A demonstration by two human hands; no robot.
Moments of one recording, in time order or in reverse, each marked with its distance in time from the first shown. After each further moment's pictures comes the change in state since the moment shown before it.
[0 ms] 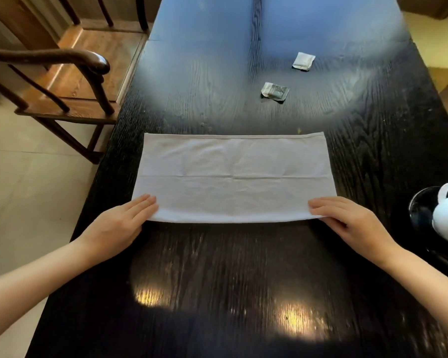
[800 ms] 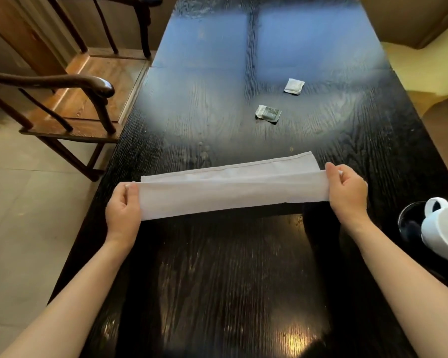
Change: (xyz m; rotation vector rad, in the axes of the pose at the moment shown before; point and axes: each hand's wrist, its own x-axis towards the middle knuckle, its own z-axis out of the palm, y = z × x) left_hand 0.066 0.017 -0.009 -0.949 0.641 -1.133; right_hand 0.073 0.021 0.001 0.349 0.598 0.622
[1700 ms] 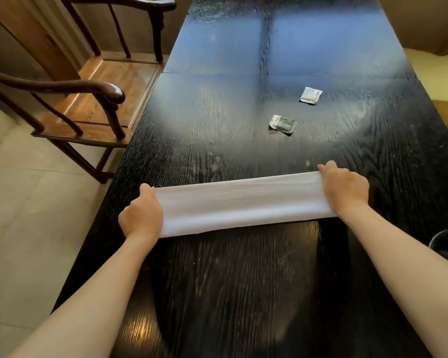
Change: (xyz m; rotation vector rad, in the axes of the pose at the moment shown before) left_hand 0.034 -0.009 0.032 0.842 -0.035 0.010; right_hand 0.064 0.002 0.047 -0.919 -0.148 -0.313
